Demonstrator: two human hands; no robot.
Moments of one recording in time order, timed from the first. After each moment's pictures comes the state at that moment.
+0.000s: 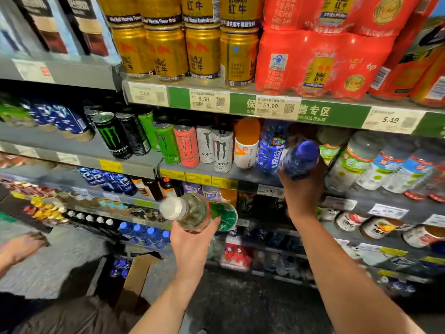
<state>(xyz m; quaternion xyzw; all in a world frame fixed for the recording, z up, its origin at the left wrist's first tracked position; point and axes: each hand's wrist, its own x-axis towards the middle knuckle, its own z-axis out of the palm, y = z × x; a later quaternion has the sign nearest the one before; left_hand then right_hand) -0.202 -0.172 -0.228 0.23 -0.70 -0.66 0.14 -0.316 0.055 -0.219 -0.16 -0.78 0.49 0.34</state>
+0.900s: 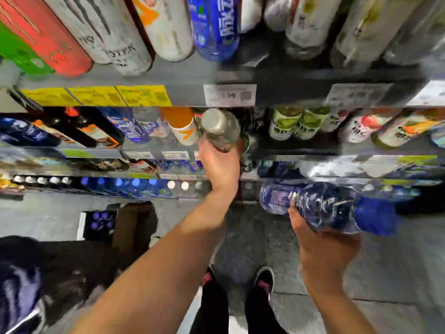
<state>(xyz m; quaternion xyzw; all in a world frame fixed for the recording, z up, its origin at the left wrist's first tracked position) -0.311 -0.004 -0.439 0.20 -0.79 -0.55 0.17 -0.140 0.105 -0.379 -0.32 -0.62 0.67 0.25</state>
